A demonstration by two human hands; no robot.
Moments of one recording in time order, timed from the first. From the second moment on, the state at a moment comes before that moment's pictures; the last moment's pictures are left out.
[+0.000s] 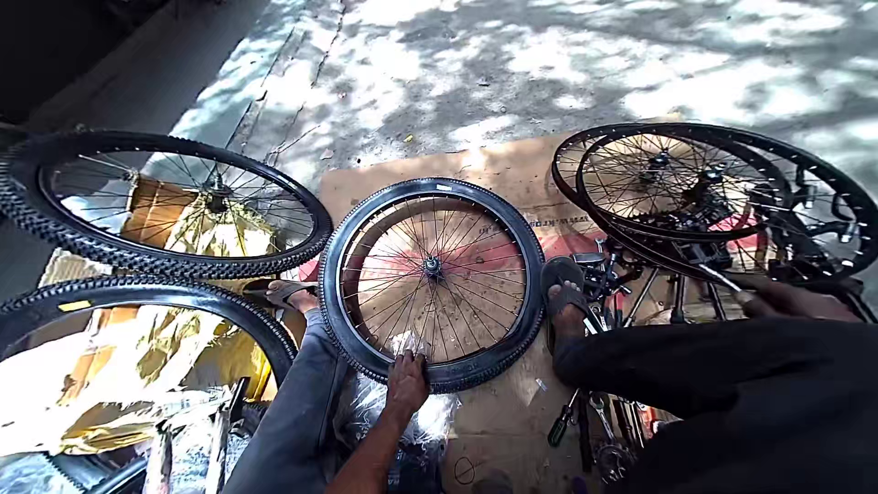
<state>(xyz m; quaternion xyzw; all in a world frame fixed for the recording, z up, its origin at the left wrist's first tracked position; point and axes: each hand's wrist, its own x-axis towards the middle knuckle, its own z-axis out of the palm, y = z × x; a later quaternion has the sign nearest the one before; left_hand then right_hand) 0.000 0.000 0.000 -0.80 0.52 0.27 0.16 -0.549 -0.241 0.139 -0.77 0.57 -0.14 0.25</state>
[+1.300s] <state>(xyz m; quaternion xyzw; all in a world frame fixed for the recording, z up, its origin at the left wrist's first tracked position) 0.138 -0.012 -0.038 -0.71 0.62 0.28 0.15 -0.037 -0.180 -0.019 -0.72 0.11 0.50 0.46</state>
